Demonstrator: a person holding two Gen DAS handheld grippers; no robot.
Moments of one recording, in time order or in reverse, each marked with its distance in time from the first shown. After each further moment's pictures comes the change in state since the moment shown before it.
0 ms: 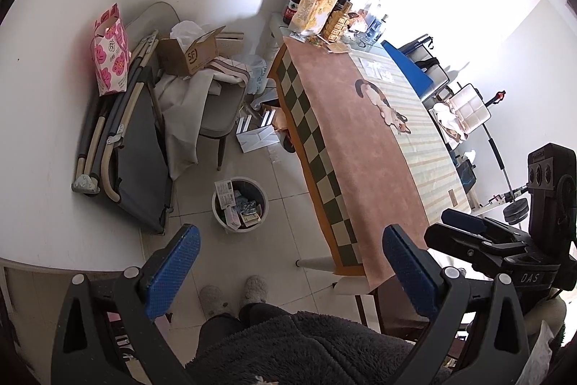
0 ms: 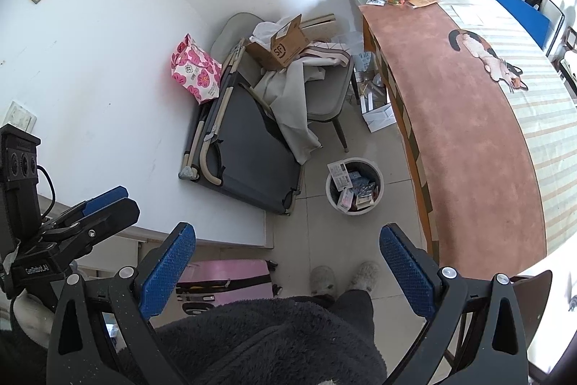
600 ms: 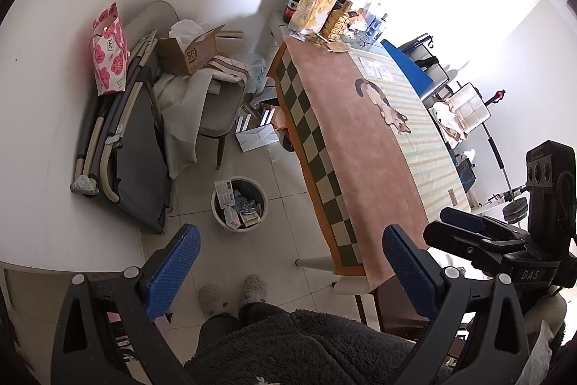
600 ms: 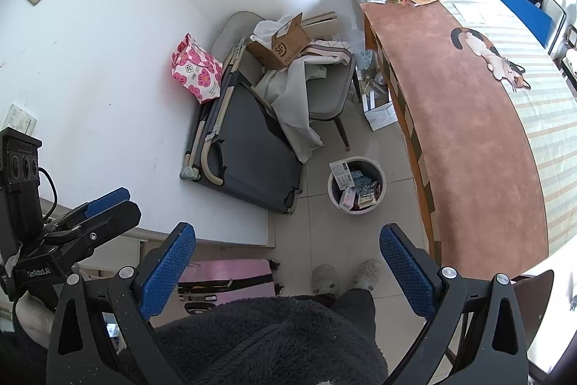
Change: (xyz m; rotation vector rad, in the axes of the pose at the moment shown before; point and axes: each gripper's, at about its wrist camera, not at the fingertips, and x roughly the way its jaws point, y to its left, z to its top) left arm 0.000 -0.002 -0.002 -0.004 0.001 0.001; right arm -0.001 -0.002 -0.002 -0.012 0.009 0.009
